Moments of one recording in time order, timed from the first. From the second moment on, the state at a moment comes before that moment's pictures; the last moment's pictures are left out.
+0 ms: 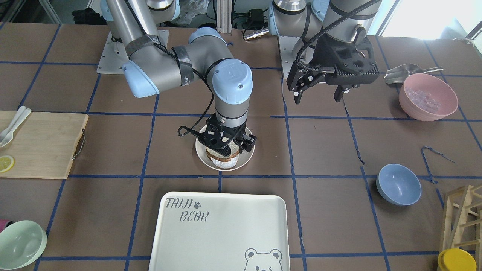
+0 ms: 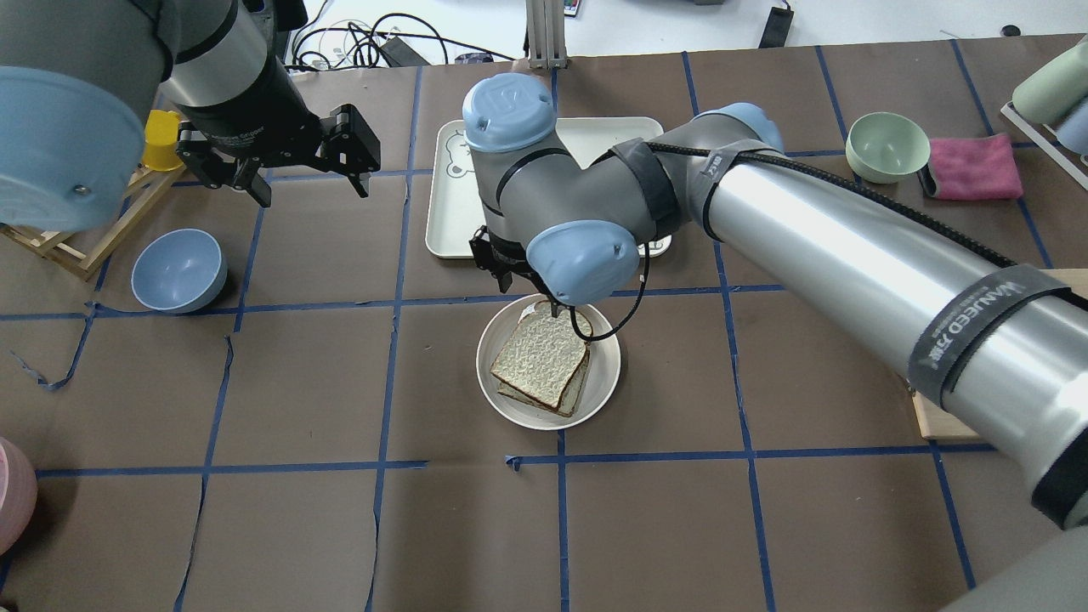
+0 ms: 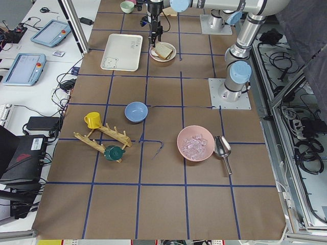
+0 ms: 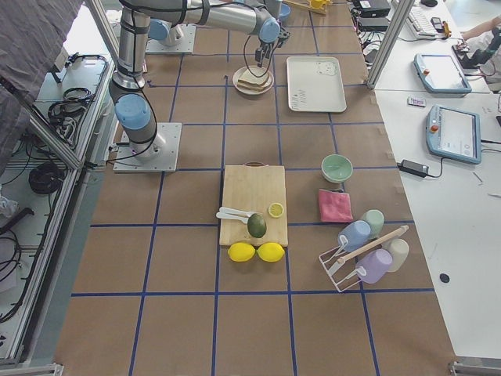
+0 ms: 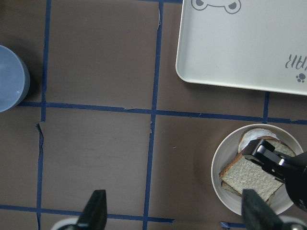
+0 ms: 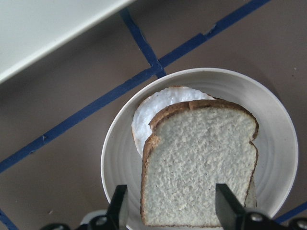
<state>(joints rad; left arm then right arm) -1.64 -1.56 -1.58 -1.48 1.60 -0.15 2.00 -1.15 1.56 -1.95 -1.53 0.93</state>
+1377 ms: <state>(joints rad) -1.66 -1.67 -1.88 -1.33 1.50 -0.07 1.61 -1.61 1.57 -1.62 -1.57 -0.16</state>
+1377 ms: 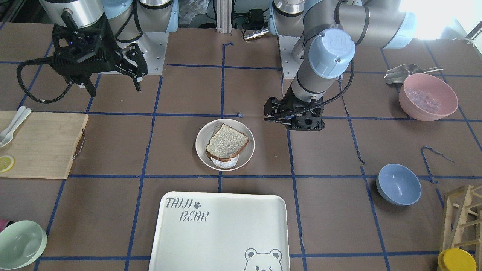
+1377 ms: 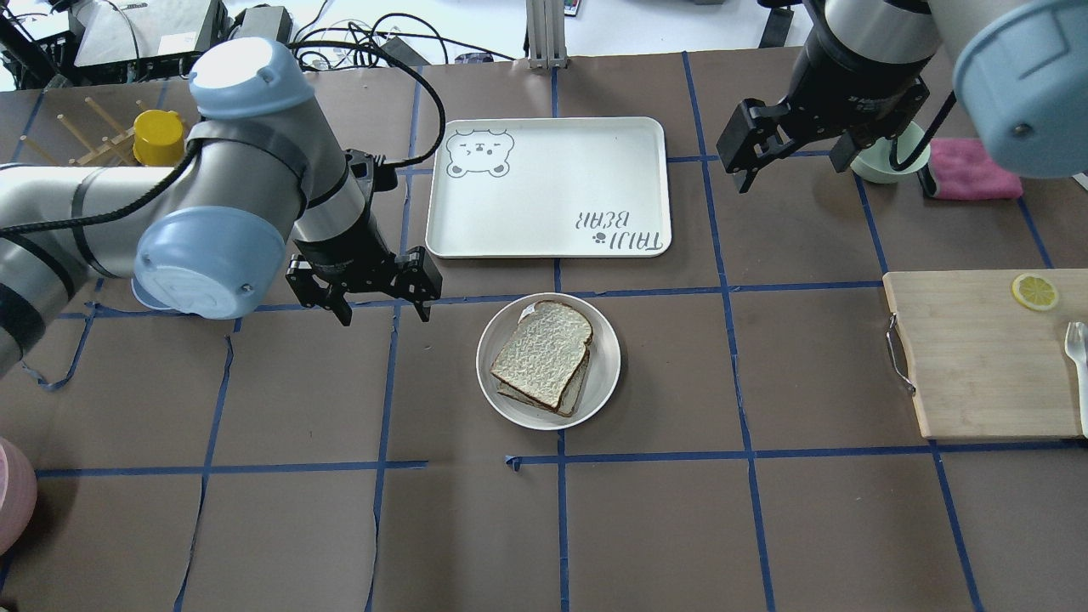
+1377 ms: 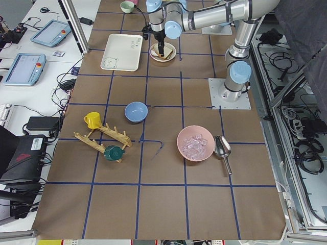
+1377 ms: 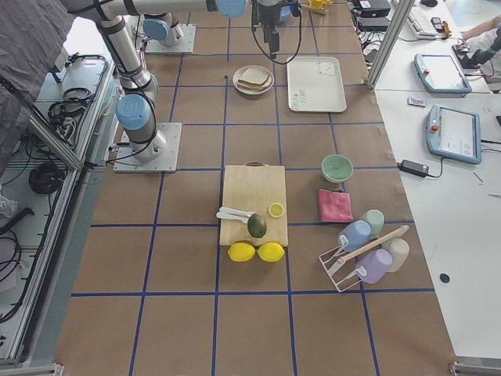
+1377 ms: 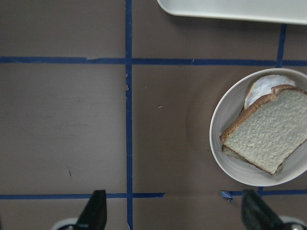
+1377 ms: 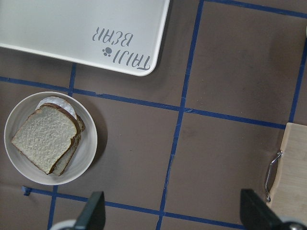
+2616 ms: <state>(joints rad) -1.68 -1.88 -2.03 -0.93 1.37 -0.08 1.60 -1.61 1.56 -1.60 -1.59 -0.02</state>
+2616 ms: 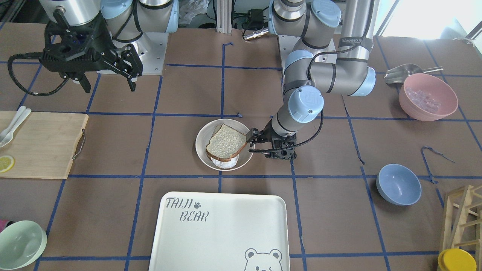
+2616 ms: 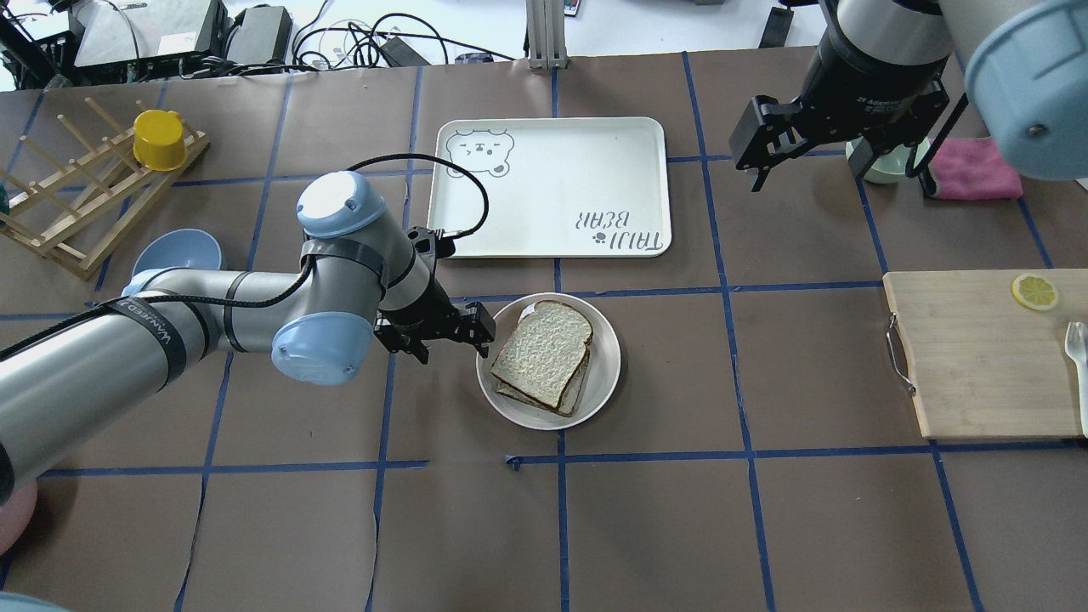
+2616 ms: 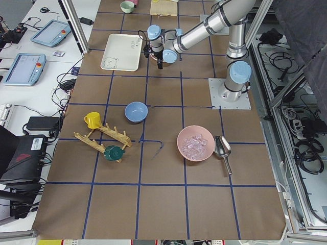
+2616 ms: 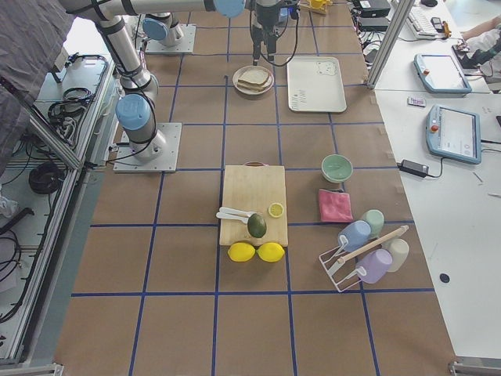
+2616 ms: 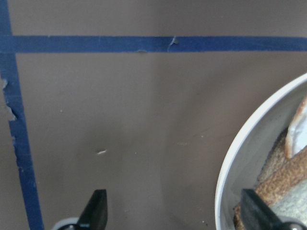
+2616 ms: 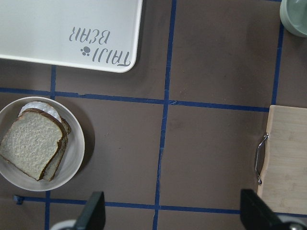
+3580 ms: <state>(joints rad) -1.70 -1.87 -2.04 -0.94 1.37 -0.07 1.60 -1.61 1.54 -1.55 -1.58 0.11</state>
